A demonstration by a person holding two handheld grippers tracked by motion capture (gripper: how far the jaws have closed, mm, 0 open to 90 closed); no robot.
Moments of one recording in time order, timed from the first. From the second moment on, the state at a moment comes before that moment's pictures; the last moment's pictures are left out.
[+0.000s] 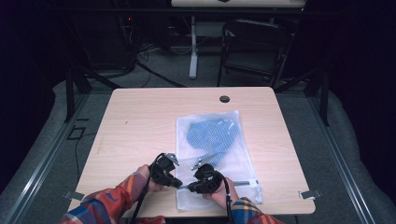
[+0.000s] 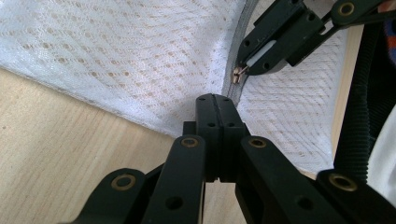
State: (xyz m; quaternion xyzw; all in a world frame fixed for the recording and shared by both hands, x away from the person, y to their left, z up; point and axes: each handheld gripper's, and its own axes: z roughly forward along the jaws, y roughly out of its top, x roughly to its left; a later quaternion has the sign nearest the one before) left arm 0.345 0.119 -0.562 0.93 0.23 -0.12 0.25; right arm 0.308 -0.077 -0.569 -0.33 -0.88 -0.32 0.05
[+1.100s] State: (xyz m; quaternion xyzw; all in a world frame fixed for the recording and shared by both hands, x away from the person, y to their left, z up) left arm 0.341 0.107 -0.562 0.93 0.23 -0.10 0.26; right arm 0.310 -0.083 -0.569 -0.35 -0.88 -0.31 0.06
